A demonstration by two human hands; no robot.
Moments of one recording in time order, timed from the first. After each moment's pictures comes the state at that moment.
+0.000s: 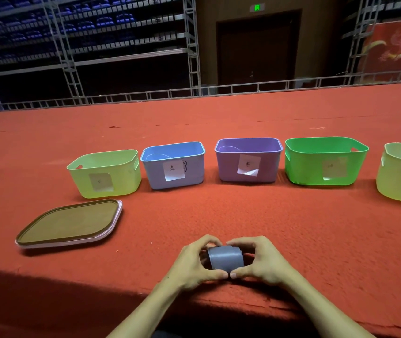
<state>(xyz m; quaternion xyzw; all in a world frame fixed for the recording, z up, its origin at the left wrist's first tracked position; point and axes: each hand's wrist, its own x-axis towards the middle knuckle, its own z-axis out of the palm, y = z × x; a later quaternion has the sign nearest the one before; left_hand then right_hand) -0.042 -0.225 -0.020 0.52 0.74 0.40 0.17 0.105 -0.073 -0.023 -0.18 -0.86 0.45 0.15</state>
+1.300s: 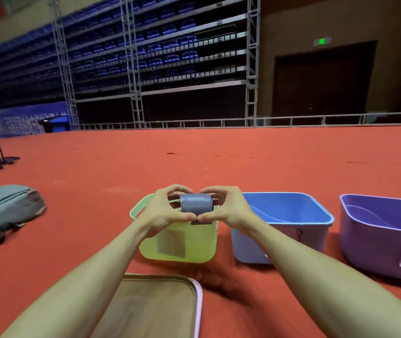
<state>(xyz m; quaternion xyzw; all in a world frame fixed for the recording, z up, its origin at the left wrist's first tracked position) -0.450 -0.247 0.110 0.41 0.73 0.55 0.06 -0.354 -0.072 0.099 -0.03 -0.82 0.51 0.26</state>
